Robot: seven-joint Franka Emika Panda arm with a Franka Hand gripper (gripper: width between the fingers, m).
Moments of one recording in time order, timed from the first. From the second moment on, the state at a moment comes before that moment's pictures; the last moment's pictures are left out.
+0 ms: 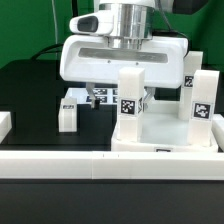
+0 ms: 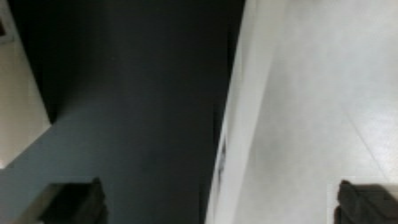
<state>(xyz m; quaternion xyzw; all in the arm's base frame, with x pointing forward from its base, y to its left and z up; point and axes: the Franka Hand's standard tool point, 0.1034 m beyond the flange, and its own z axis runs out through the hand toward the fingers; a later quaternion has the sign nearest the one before) 0.520 -0.025 0.038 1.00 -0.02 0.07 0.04</state>
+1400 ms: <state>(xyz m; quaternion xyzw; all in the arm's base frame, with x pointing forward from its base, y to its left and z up) 0.515 -0.022 0.017 1.00 -0.03 0.07 0.04</state>
